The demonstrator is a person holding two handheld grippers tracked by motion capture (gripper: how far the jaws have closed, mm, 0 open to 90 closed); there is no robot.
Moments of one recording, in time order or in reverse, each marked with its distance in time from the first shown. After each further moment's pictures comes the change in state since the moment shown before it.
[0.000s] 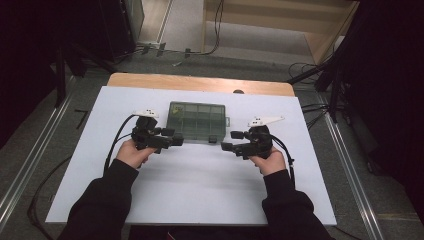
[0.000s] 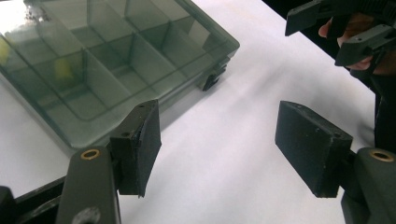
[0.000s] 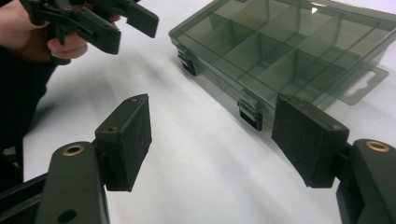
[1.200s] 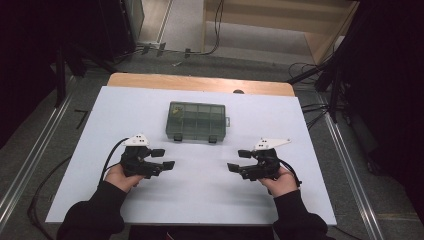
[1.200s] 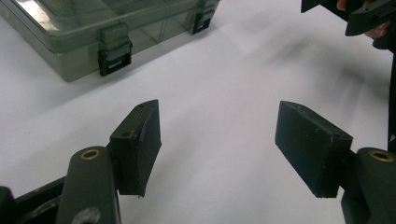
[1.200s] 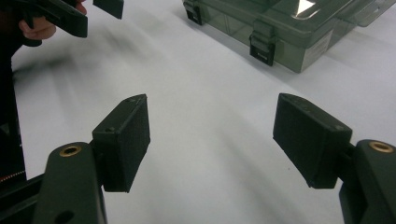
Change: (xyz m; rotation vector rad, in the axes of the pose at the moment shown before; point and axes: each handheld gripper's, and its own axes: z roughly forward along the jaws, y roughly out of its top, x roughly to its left) left arm -0.029 -0.063 -0.020 0.001 0.070 0.065; right arm 0.025 -0.050 -0.019 0.037 -0.053 -0.016
